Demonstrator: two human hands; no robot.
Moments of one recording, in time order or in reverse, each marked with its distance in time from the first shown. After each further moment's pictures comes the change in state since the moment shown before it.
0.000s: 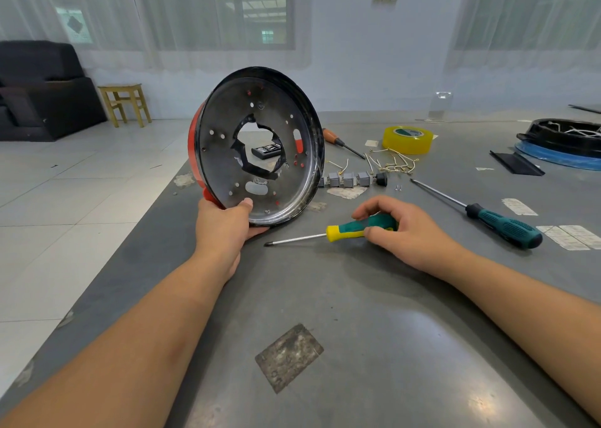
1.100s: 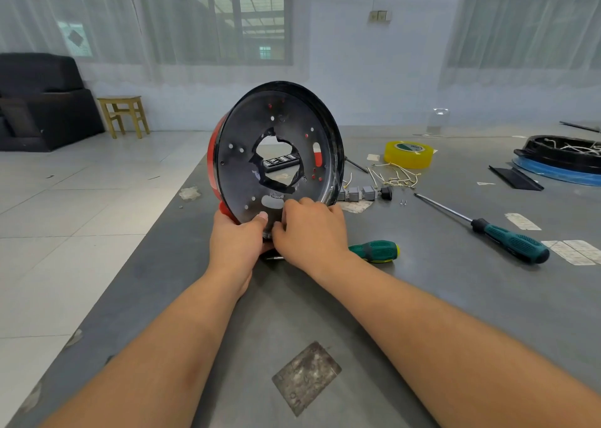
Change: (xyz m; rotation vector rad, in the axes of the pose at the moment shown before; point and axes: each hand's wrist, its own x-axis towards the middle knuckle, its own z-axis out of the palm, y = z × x) left_hand 0.002 -0.007 0.000 -0.042 -0.071 0.048; right_hand 0.070 -0.091 0.122 -0.678 0.210 -0.032
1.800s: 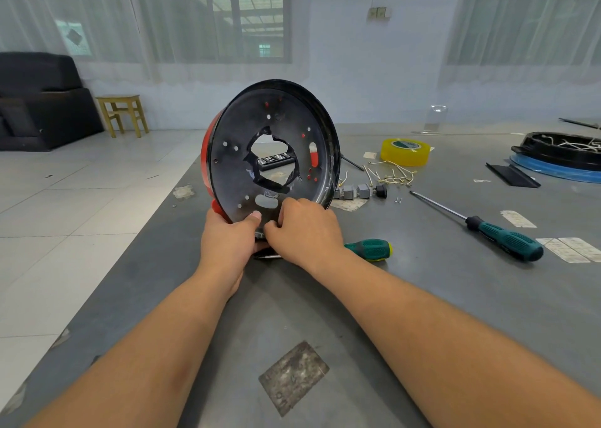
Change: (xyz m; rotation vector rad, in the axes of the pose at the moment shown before) left_hand -0.002 0.000 0.001 0.035 -0.012 0.024; right_hand 0.005 0.008 0.003 0.169 -0.032 0.053
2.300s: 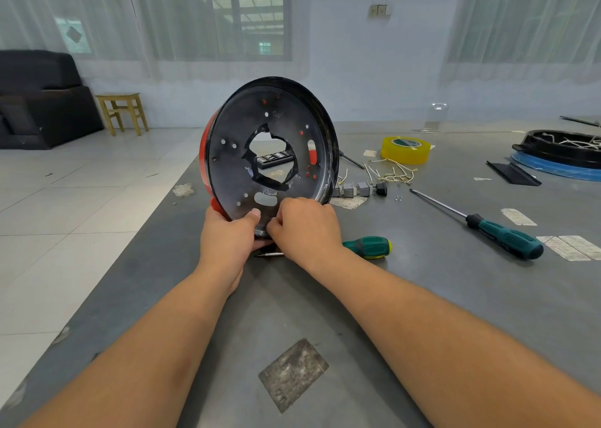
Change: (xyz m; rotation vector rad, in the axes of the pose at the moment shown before) left_hand -0.001 0.001 0.000 0.002 0.000 -0.016; right_hand 0.000 0.001 0.002 -0.065 0.043 -0.064
